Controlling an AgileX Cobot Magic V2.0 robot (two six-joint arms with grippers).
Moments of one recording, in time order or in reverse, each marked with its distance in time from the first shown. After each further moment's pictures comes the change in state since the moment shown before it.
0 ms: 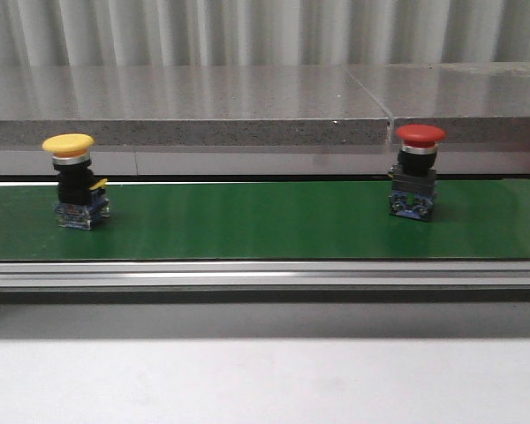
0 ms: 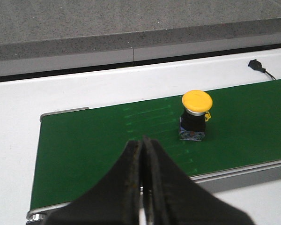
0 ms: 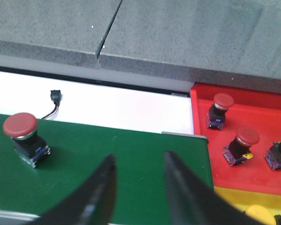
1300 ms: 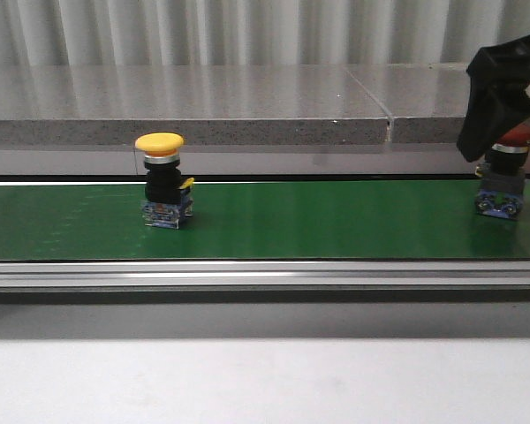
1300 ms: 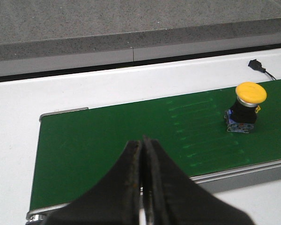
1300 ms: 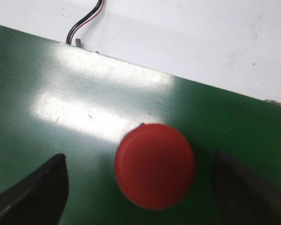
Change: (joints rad) left arm 0.000 0.000 0.000 0.000 0.000 0.000; right arm 0.186 0.851 -0.379 0.042 0.122 0.000
